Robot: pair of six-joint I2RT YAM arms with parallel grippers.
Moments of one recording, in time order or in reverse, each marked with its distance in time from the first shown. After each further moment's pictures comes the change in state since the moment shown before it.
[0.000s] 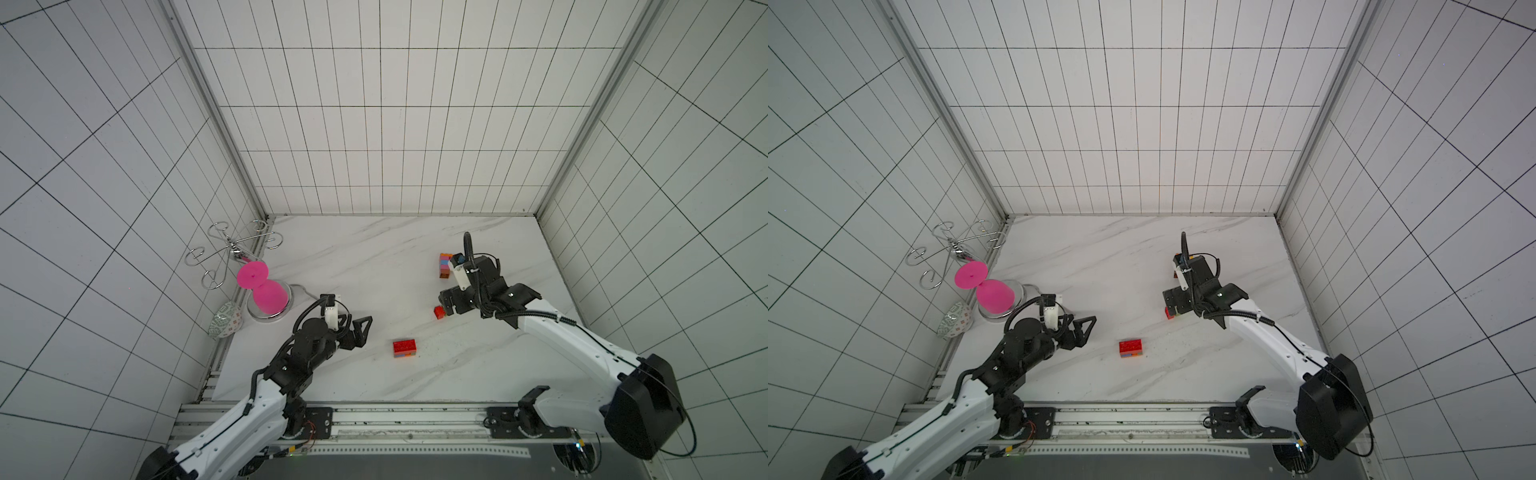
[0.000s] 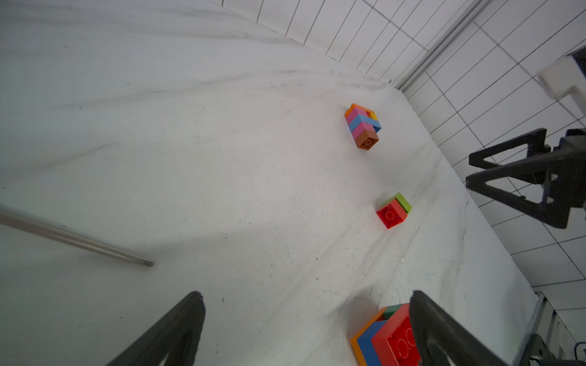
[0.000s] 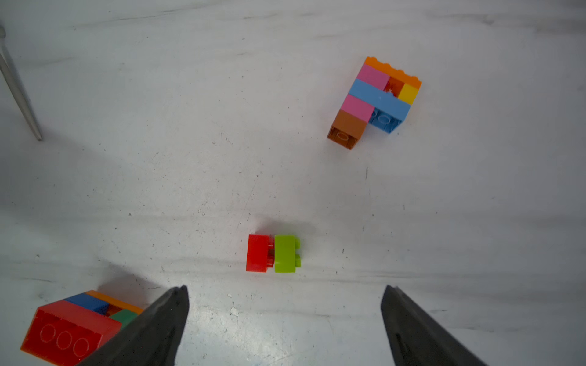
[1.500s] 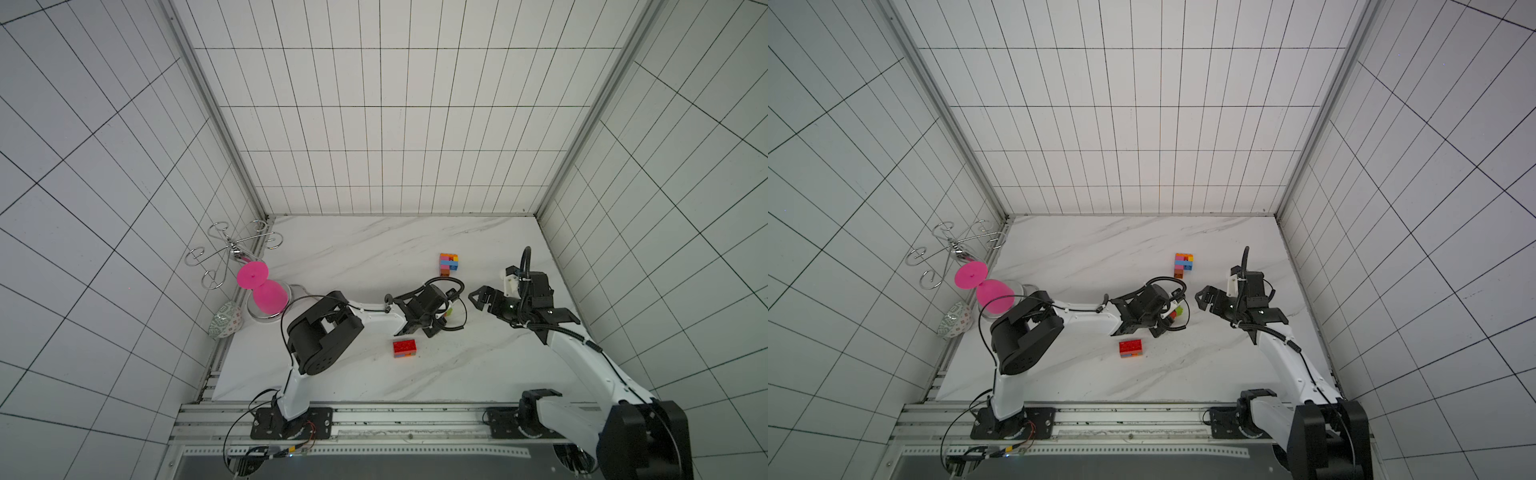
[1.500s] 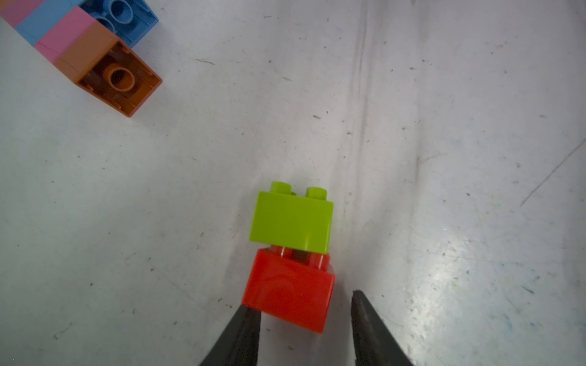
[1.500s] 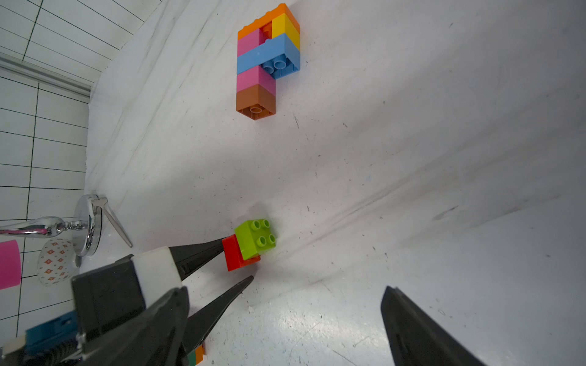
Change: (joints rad) left arm -0.392 1.210 0.961 -0.148 -0.143 0.627; right arm -0.385 -0.190 -0.234 0.111 -0.383 0.259
